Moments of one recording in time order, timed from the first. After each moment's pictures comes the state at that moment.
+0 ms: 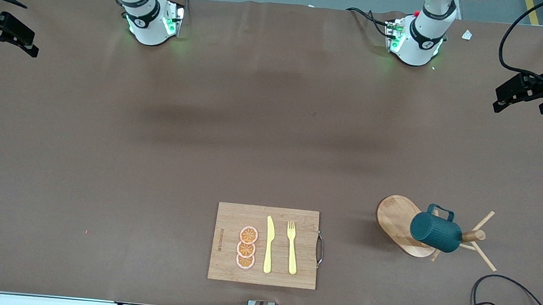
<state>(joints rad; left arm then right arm) 0.02 -0.09 -0.12 -1.60 0.00 1.53 -0.12 0.01 -0.08 -0.02 -1.52 0.00 1.37 -0.01</state>
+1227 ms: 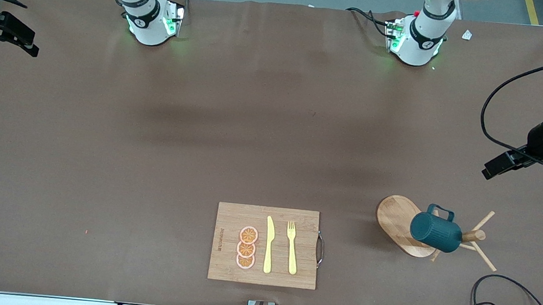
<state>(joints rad) 0.03 0.16 -0.12 -1.51 0.03 1.76 -0.55 0.01 -0.08 -0.02 -1.52 0.00 1.37 -0.01</state>
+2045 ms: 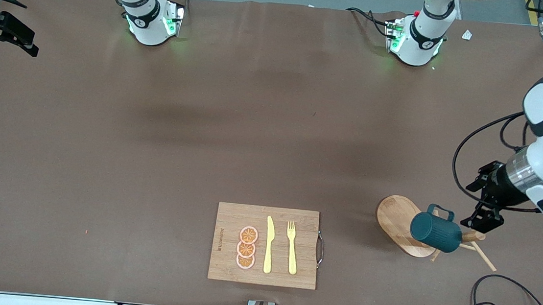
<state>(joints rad) 0.01 0.34 -0.13 -1.51 -0.02 2.02 -1.38 0.01 -0.08 -0.02 -1.52 0.00 1.37 -0.01</state>
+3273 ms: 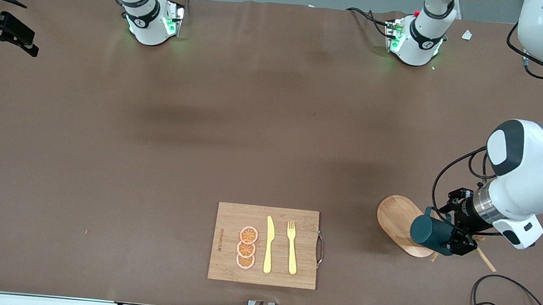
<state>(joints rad) 0.00 0.49 -0.13 -1.50 -0.02 2.16 -1.49 0.01 -0.08 -0.02 -1.52 0.00 1.37 -0.01</state>
